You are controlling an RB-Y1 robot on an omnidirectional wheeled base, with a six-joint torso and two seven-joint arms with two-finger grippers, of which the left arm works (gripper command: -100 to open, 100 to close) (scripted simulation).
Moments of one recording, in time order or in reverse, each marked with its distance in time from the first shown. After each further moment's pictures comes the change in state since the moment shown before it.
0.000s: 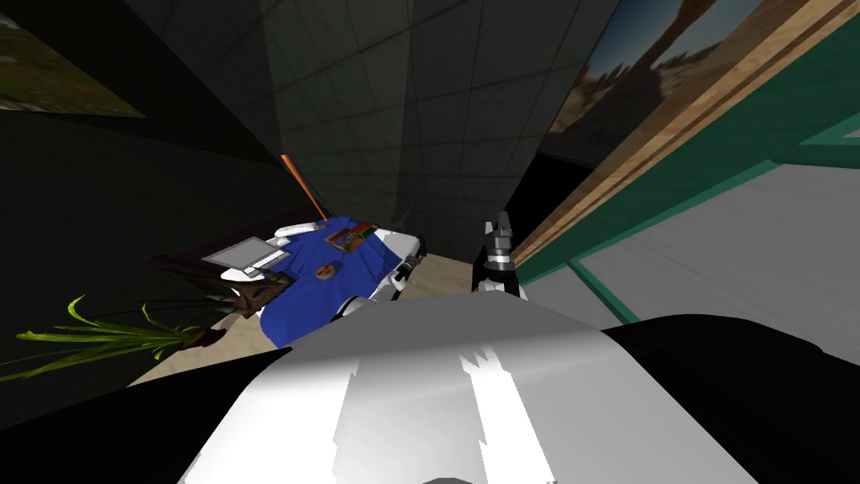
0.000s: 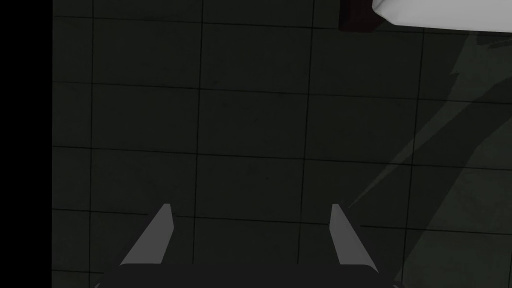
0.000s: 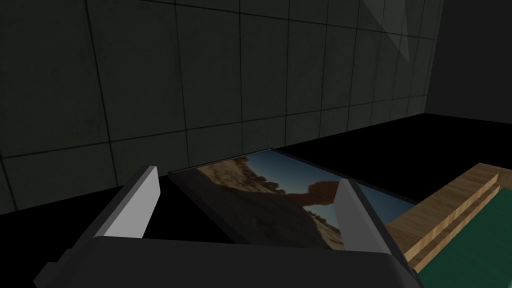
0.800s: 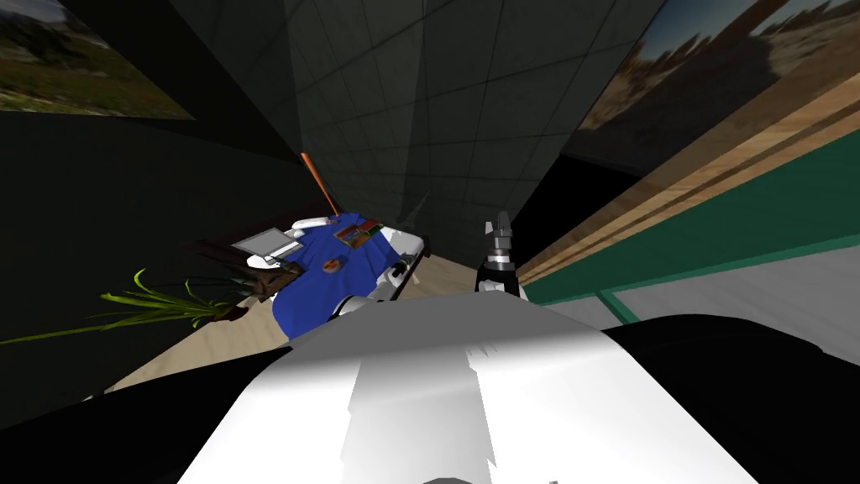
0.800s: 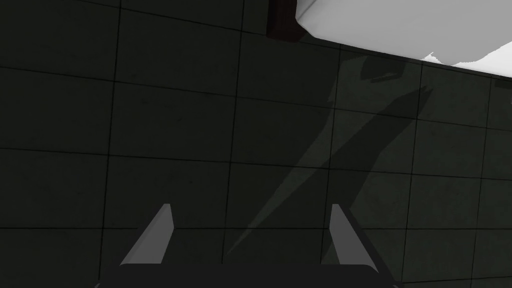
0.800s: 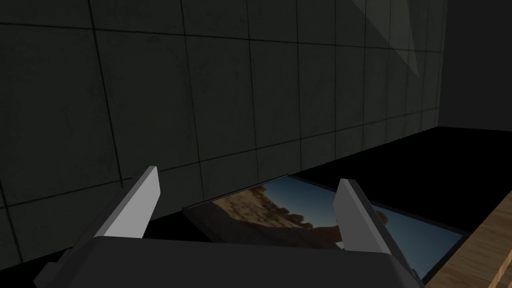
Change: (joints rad) arm -0.018 0.021 0.106 -0.027 -0.082 0.106 0.123
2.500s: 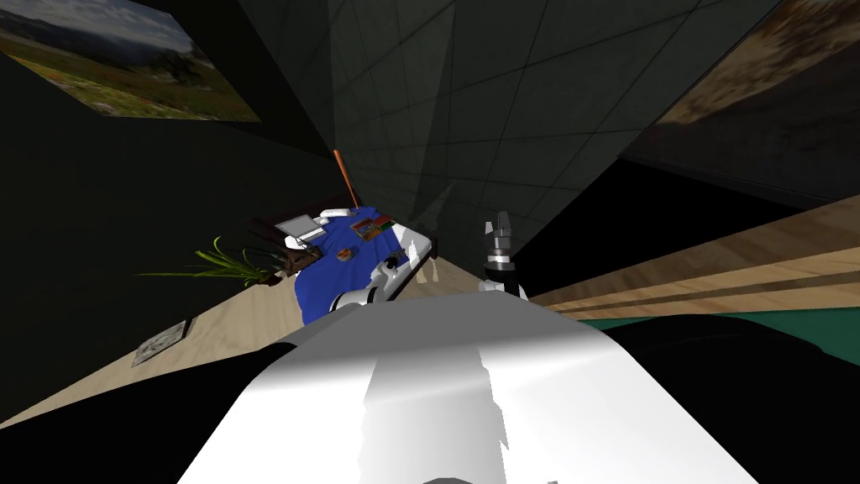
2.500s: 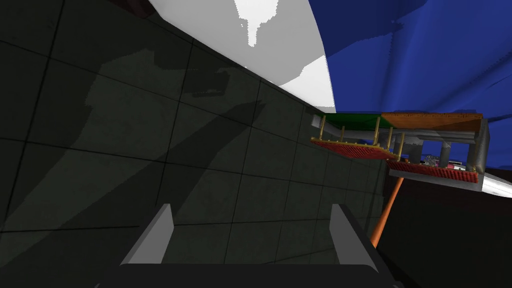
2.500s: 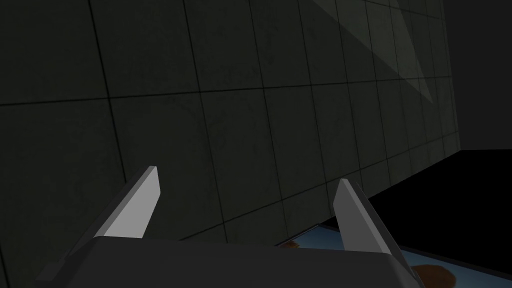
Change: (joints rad) arm -0.104 0.002 0.344 0.066 -0.186 0.194 0.194
